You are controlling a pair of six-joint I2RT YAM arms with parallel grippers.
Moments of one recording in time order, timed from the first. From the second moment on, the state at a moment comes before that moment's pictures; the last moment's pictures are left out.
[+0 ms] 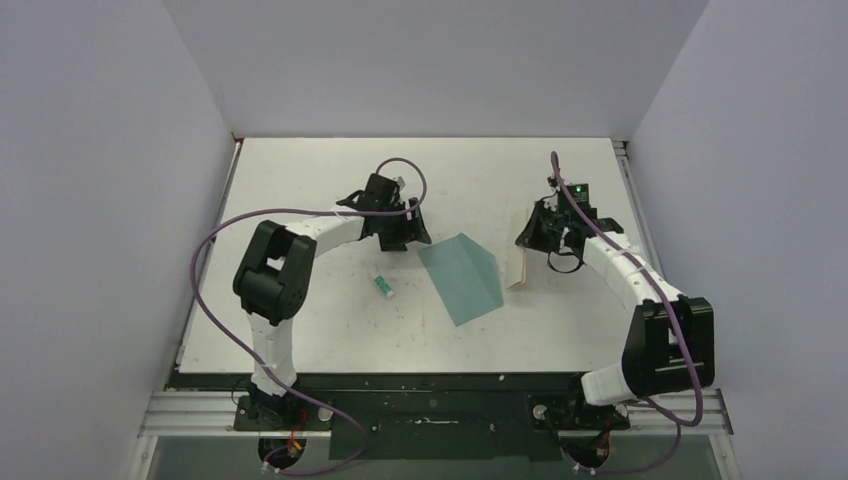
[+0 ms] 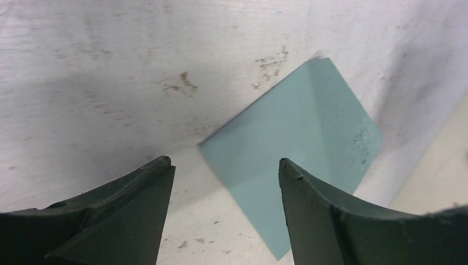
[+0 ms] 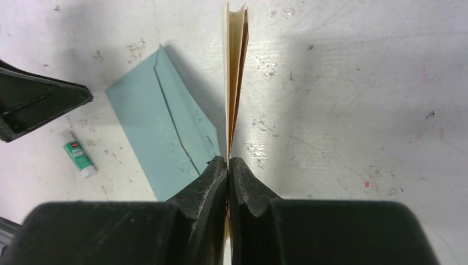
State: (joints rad) left arm -0.48 2.00 1.34 -0.24 0.28 -0.69; right arm 0.13 1.46 0.98 -0.42 -0.25 0.40
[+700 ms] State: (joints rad) left arm -0.41 1.82 1.15 -0.29 0.32 -0.62; right arm 0.37 1.59 1.05 -0.33 -0.32 0.43
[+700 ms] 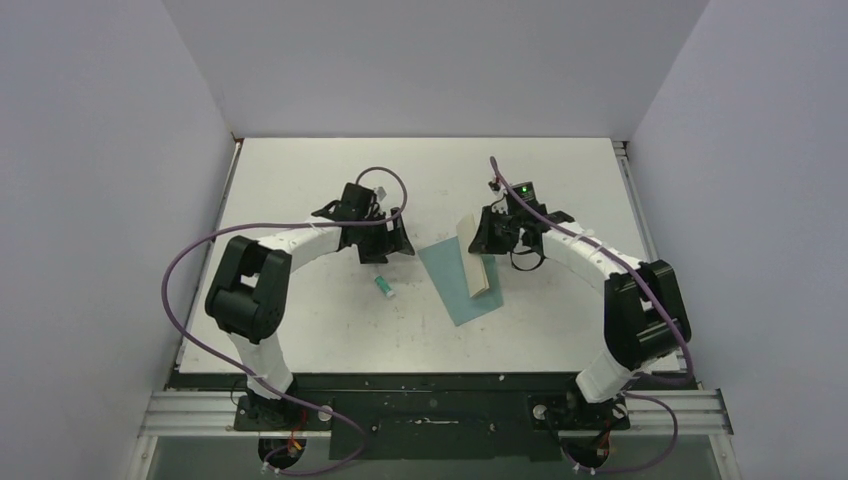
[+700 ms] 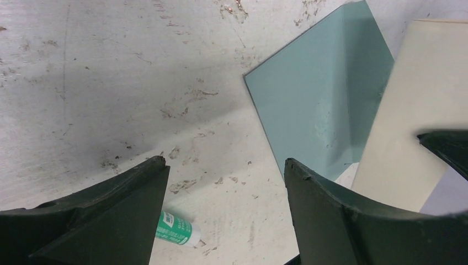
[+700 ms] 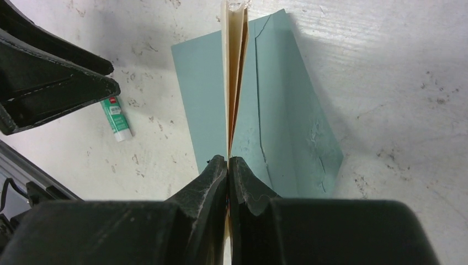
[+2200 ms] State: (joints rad) left arm -0.50 1.91 1.17 -0.33 0.45 -0.70; right arm 0.33 1.74 0.92 -0.16 -0.30 0.37
